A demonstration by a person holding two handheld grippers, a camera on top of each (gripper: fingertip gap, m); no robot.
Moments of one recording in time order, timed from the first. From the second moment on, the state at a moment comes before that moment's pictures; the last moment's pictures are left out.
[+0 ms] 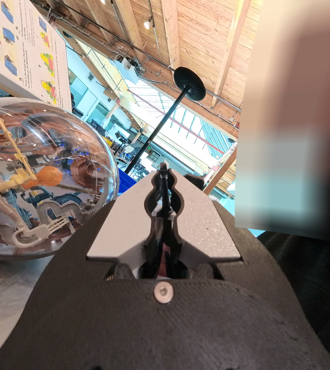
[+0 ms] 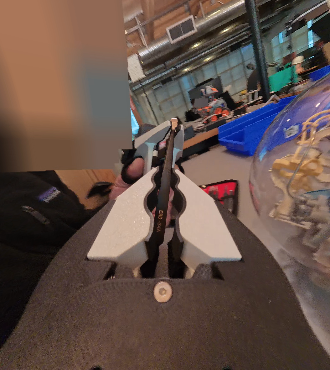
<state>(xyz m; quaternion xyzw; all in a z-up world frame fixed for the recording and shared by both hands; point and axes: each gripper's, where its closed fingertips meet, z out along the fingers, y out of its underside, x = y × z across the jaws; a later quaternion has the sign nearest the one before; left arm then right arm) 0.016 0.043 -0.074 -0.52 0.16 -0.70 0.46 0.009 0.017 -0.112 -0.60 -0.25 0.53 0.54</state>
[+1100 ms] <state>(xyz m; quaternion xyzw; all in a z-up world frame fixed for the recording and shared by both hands) 0.005 0.028 -0.056 -0.42 0.24 -0.73 0.48 0.002 -0.010 -0.096 -0.46 -0.15 0.79 0.36</state>
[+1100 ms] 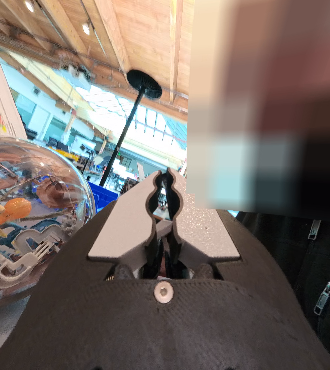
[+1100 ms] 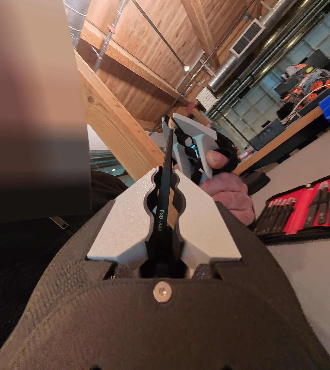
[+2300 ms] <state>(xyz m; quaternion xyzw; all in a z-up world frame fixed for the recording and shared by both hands) 0.024 0.016 -0.094 -0.42 0.60 -0.34 0.59 0.017 -0.016 -0.114 -0.48 -0.13 0.82 0.29</state>
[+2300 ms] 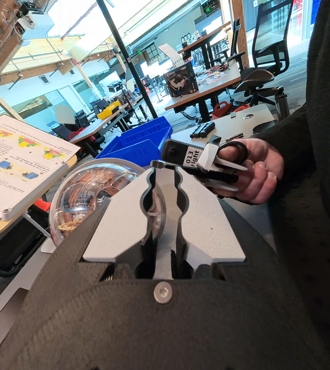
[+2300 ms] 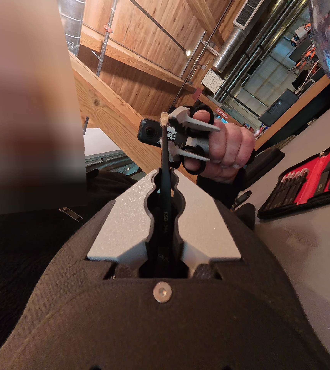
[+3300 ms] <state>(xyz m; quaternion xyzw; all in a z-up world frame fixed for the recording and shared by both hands) 0.028 0.017 -0.083 -0.49 0.33 -0.69 0.42 0.010 -0.006 -0.124 -0.58 -0.21 0.63 0.47</state>
